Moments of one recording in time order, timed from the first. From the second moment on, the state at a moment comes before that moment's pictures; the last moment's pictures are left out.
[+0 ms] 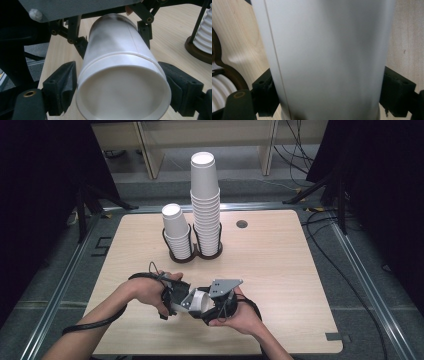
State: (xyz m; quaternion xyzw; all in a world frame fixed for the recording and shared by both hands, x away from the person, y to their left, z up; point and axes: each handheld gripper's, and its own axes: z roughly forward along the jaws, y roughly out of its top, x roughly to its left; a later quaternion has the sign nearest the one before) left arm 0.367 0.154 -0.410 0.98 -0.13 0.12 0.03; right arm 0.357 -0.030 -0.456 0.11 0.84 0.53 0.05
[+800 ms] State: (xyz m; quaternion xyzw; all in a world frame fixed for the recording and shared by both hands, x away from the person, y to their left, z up) left arm 0.366 0.154 -0.407 0.98 -0.14 0.12 0.05; right arm 0.354 -0.033 -0.456 0.12 0.83 0.54 0.04
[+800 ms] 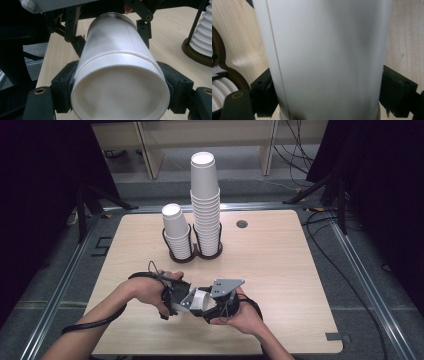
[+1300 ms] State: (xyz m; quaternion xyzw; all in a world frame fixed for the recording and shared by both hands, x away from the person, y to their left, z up) left arm 0.364 0.162 -0.411 0.98 -0.13 0.14 0.10; right arm 0.353 -0.038 -0.455 0.10 0.84 0.54 0.06
